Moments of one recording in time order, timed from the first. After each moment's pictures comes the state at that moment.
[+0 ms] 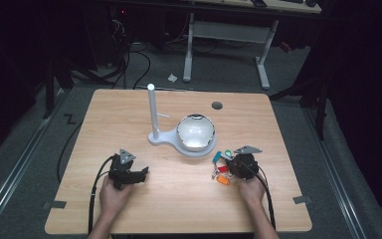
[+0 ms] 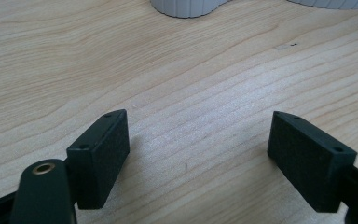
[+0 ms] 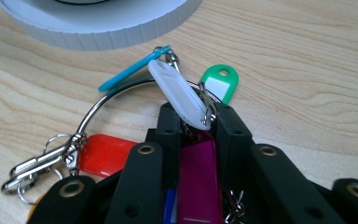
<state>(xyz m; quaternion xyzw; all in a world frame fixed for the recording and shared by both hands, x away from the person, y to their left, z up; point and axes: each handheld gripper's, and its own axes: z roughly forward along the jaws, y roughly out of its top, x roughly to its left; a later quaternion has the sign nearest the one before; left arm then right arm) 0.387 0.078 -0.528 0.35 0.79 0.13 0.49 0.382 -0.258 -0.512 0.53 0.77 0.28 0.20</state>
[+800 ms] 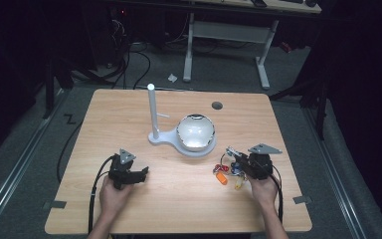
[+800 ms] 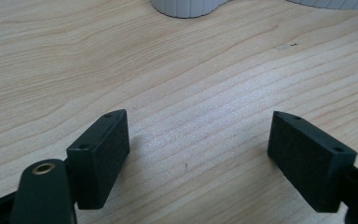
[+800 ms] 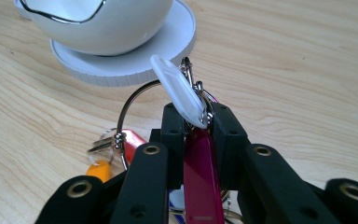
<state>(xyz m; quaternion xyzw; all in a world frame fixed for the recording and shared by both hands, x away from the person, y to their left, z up) 0.387 0.078 -0.528 0.35 0.79 0.13 0.49 0.360 -0.282 -0.468 0.51 0.76 0.34 0.22</state>
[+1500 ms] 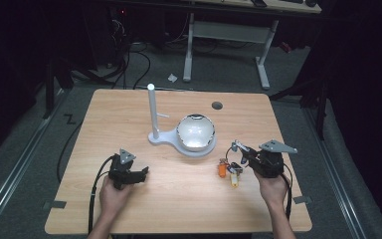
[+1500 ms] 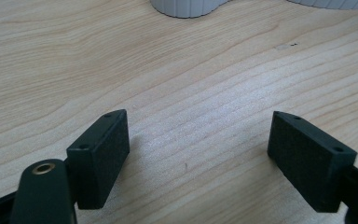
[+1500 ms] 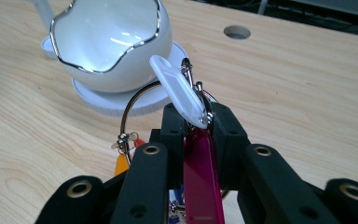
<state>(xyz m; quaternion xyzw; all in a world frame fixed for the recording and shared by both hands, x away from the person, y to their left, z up) 0.387 0.078 -0.528 0.35 0.79 0.13 0.49 0.345 -0.292 -0.426 0.50 0.74 0.37 0.24</state>
